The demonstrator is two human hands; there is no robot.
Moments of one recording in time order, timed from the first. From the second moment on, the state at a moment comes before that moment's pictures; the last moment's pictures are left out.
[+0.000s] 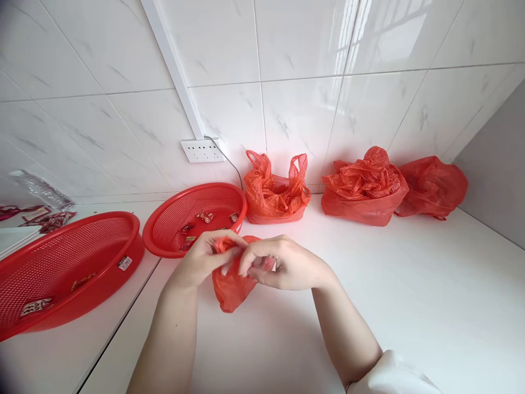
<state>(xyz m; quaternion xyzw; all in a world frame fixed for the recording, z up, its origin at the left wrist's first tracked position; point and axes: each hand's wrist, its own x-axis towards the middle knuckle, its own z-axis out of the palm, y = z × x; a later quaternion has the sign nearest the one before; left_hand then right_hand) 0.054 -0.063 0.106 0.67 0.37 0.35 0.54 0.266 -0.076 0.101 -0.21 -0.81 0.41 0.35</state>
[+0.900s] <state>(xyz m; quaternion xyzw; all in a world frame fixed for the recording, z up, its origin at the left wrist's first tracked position) 0.060 -0.063 0.094 0.74 0.29 0.60 0.14 0.259 -0.050 0.083 -0.24 -0.66 0.59 0.40</state>
